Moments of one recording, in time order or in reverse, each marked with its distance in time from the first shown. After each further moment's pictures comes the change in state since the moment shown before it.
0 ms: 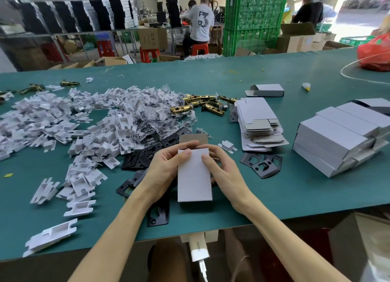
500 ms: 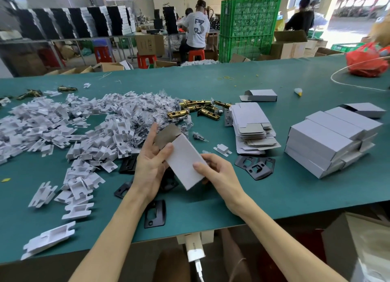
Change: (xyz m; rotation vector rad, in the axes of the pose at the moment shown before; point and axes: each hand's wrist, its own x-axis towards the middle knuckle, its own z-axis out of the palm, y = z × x) left_hand 0.004 0.002 -0.014 -0.094 0.187 0.268; right_hand 0.000 0.001 0.000 0.018 0.023 0.065
